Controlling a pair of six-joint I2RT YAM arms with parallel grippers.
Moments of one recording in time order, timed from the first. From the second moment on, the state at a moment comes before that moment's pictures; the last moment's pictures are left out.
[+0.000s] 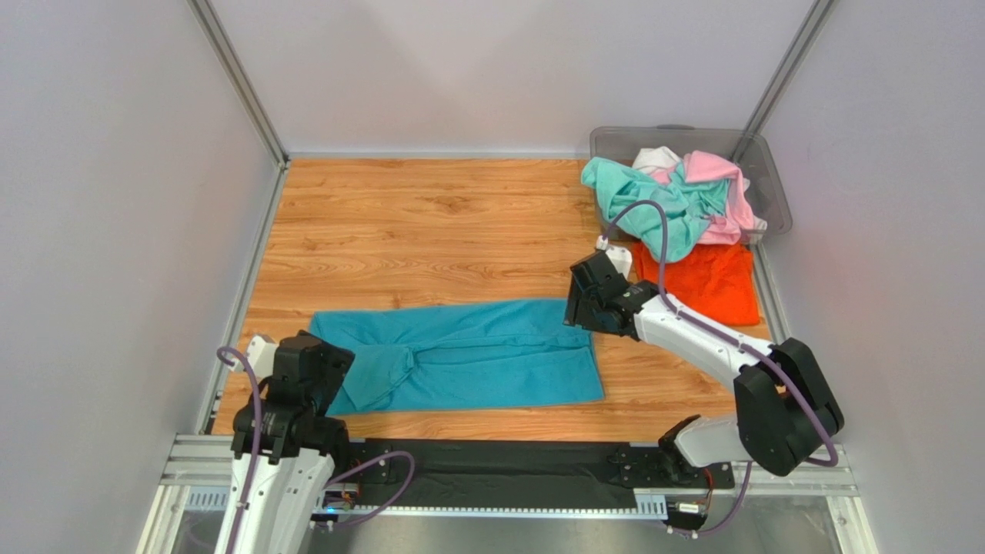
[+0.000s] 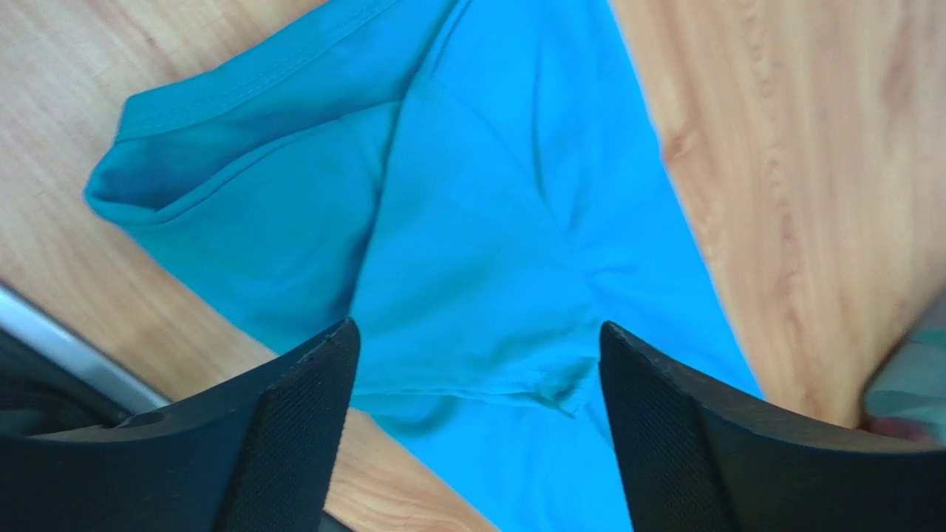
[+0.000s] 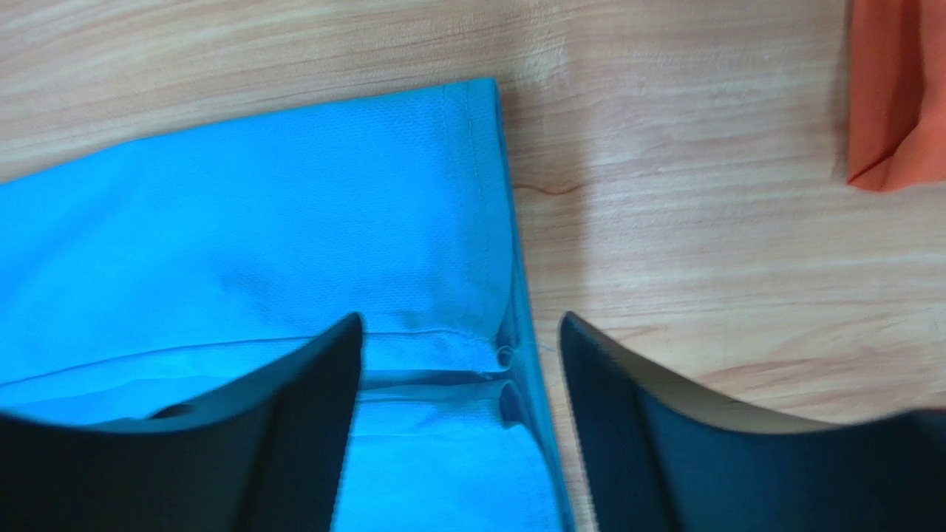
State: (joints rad) left arm -0.12 0.29 0.50 -1.10 -0.29 -1.16; right arm 0.58 1.38 0.82 -0.49 0.29 0.69
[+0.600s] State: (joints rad) left arm -0.12 0.78 0.53 -0.77 0.03 -0.95; right arm 0.66 1.43 0.87 -0.39 0.09 0.64
